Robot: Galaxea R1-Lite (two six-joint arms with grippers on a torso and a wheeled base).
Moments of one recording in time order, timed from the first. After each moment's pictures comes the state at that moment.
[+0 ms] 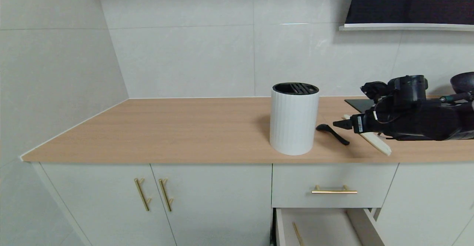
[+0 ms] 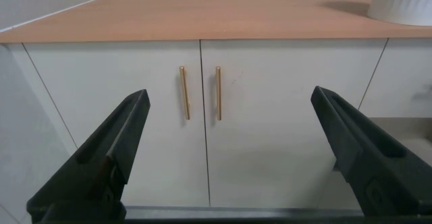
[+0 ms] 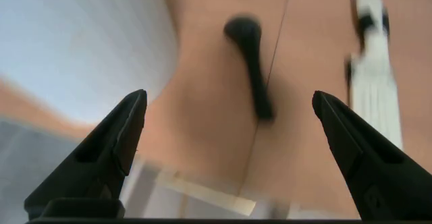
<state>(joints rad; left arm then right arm) 0.00 0.00 0.00 0.00 0.00 0.00 0.07 2.00 -1.25 -0.27 0.22 -0.10</state>
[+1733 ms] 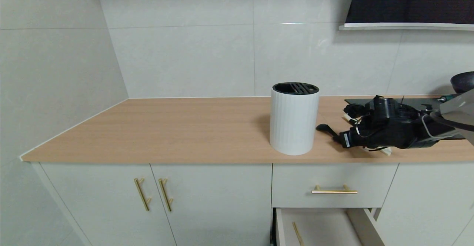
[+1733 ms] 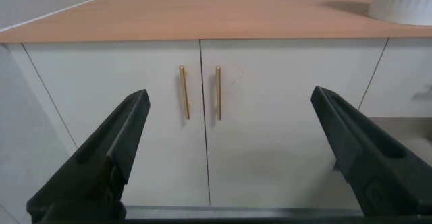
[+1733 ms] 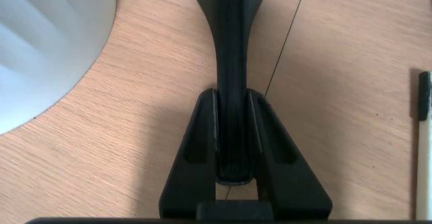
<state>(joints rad) 0.00 0.00 0.00 0.00 0.00 0.00 0.05 2.27 -1.39 -0.27 0.26 -0.18</state>
